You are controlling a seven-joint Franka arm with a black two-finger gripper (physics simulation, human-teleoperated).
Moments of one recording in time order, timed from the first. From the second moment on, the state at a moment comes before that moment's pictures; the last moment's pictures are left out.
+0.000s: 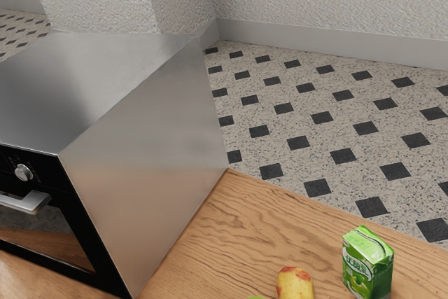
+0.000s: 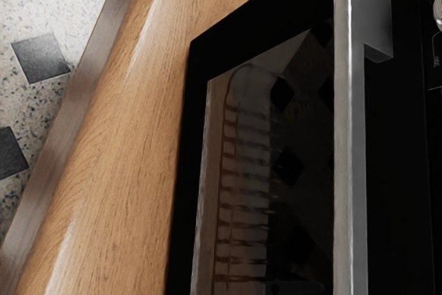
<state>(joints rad) 0.58 -1.31 0.08 -2.49 0.11 1.79 -1.29</state>
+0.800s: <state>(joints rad) 0.54 -1.21 0.08 -2.51 0.09 1.91 -1.12</state>
